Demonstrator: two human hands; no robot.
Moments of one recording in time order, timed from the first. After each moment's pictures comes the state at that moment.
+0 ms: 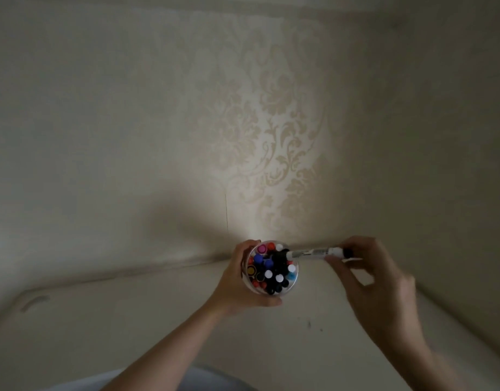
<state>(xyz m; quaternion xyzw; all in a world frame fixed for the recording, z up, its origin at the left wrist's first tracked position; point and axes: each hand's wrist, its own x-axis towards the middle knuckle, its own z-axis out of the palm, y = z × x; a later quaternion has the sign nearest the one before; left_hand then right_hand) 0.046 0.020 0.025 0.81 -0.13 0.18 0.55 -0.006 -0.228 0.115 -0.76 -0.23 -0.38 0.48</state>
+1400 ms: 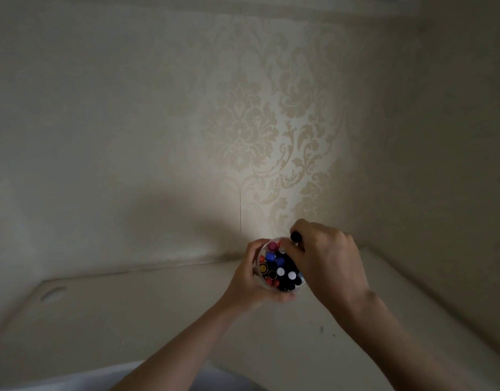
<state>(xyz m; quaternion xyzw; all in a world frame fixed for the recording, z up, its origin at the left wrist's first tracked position) 0.042 0.018 0.030 0.78 -0.12 0.21 0.58 0.004 -0.148 0.156 -0.86 -0.28 -0.38 0.20</state>
